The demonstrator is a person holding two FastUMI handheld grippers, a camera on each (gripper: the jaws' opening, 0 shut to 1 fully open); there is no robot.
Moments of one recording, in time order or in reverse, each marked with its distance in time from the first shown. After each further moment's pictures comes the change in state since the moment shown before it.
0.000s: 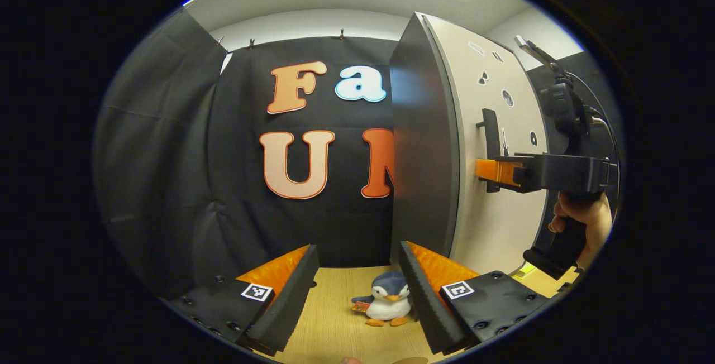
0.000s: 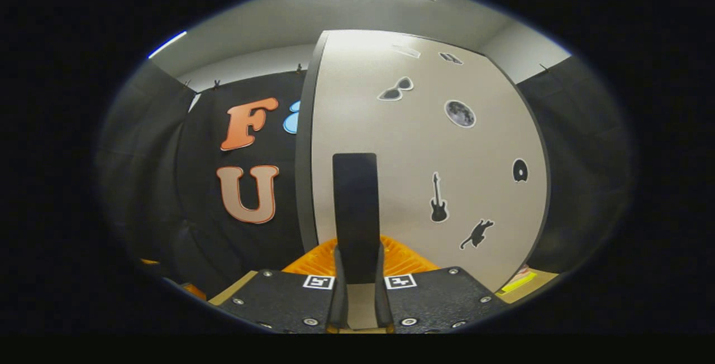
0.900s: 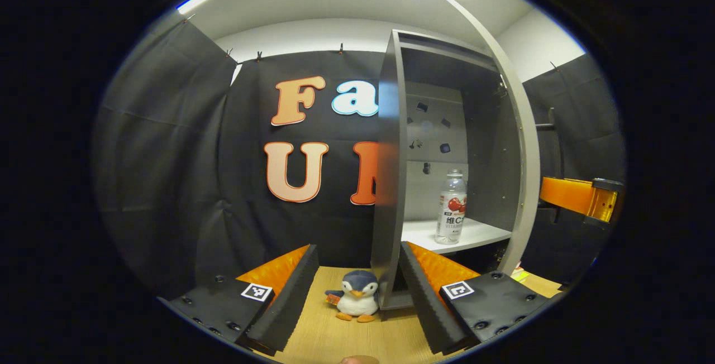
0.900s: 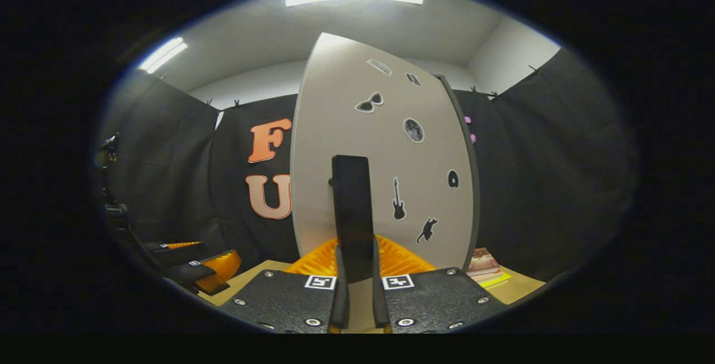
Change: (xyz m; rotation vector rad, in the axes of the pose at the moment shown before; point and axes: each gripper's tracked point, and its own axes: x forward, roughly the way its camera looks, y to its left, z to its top) left arm -0.073 -0.105 0.019 -0.023 -0.047 0.080; right arm -0.177 -0.110 0.026 0.025 -0.042 0.114
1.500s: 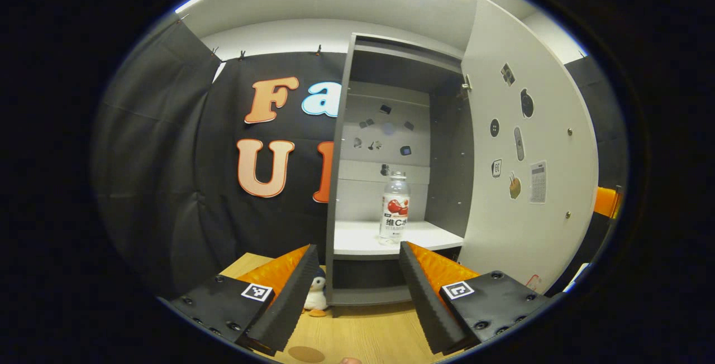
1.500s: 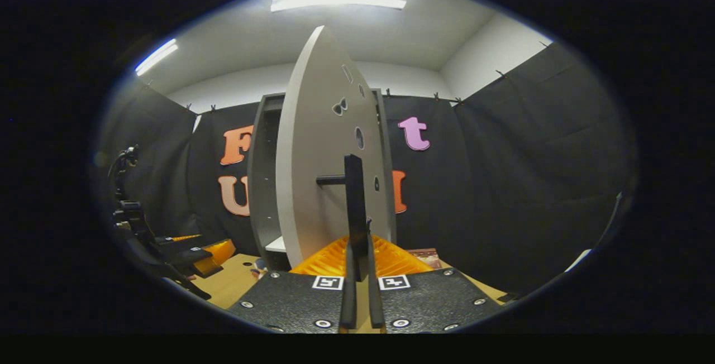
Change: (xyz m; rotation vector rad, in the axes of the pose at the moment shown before) left arm -0.021 -0.117 -0.003 -0.051 0.001 -0.105; right arm -0.090 -0.154 0.022 -0.044 -0.009 -0.151
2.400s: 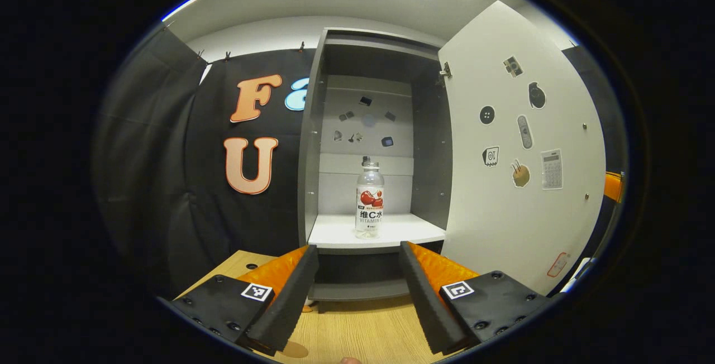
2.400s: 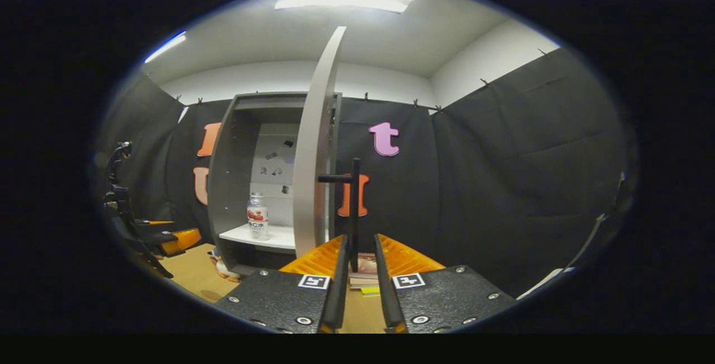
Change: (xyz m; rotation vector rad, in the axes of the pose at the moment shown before) left arm 0.007 -0.046 -0.012 0.043 0.025 -0.017; right arm -0.025 -0.129 0.011 -0.084 -0.022 -0.078
